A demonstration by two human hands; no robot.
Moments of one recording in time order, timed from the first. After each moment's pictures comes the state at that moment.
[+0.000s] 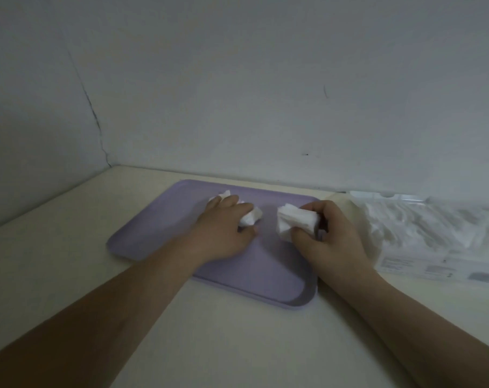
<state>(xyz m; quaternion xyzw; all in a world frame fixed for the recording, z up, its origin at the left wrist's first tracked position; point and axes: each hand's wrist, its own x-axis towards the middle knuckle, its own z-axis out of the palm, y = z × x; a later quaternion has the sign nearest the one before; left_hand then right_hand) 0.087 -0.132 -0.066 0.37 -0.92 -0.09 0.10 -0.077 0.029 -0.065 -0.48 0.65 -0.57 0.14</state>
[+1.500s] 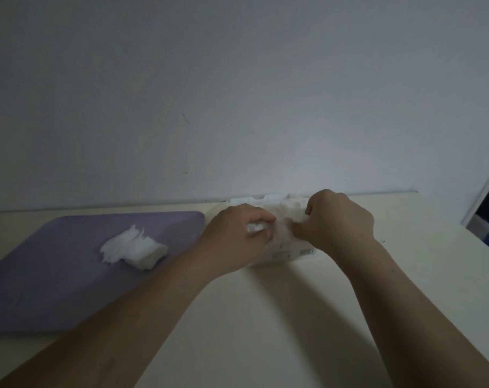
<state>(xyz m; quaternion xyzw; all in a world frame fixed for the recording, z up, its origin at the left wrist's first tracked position) -0.082 0.016 -0.024 0.19 -0.90 -0.31 0.23 -0.208 0.153 0.014 -0.30 0.94 -0.17 -0.06</state>
